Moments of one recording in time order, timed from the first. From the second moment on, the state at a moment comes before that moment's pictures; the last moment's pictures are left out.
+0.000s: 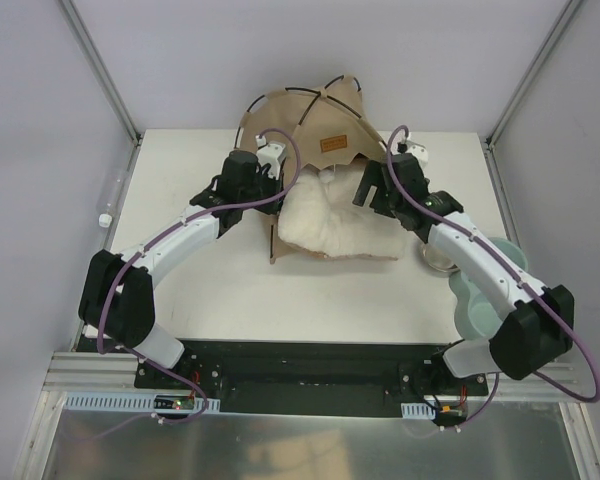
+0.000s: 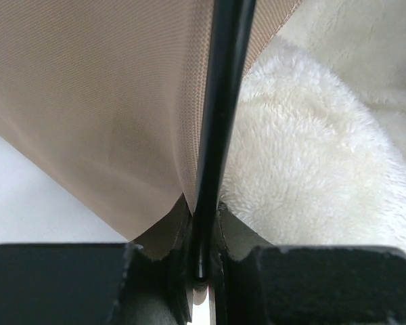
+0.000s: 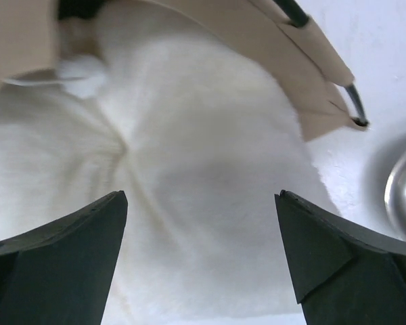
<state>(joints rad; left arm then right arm) -0.48 1.54 1.15 -0.16 0.22 -0.16 0.51 1.39 1.25 -0.52 0.31 0.63</state>
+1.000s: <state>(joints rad) -0.48 1.55 1.17 -0.18 0.23 -0.16 0.64 1.67 1.27 -0.02 0.50 0.07</state>
